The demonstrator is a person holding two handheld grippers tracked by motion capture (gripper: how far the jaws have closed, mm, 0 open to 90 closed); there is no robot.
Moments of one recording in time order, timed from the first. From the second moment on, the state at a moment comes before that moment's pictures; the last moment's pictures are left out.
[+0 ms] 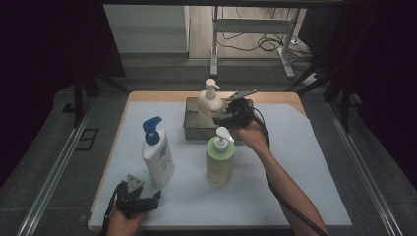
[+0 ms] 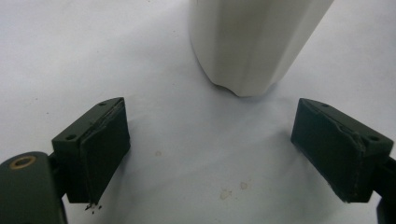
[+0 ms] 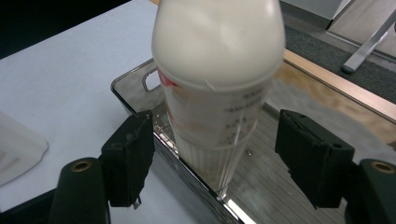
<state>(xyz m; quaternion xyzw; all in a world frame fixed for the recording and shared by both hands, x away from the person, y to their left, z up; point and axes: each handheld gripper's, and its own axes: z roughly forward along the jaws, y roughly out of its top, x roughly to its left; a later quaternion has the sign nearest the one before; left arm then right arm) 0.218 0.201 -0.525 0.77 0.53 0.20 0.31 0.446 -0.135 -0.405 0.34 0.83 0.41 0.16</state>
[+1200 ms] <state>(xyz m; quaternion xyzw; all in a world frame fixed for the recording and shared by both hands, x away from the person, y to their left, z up) 0.218 0.201 -0.525 0.77 0.53 0.20 0.31 0.479 -0.145 -0.434 0.41 0.83 0.36 0.14</state>
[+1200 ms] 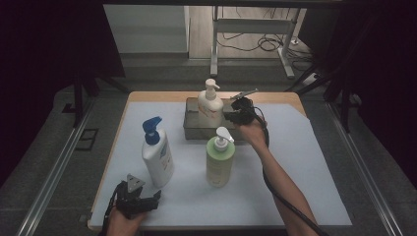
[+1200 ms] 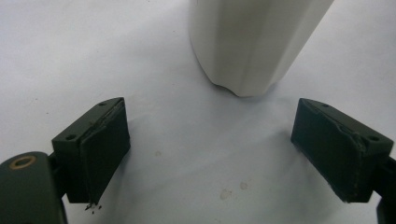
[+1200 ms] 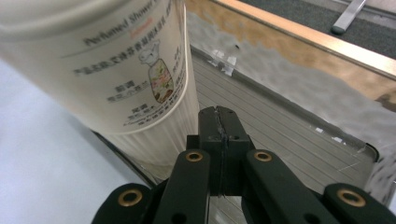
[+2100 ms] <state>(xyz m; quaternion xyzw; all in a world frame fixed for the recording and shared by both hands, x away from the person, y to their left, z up) 0.218 0.201 -0.525 0.77 0.53 0.20 0.31 0.489 -0.126 -0.453 0.41 0.84 0.35 0.10</state>
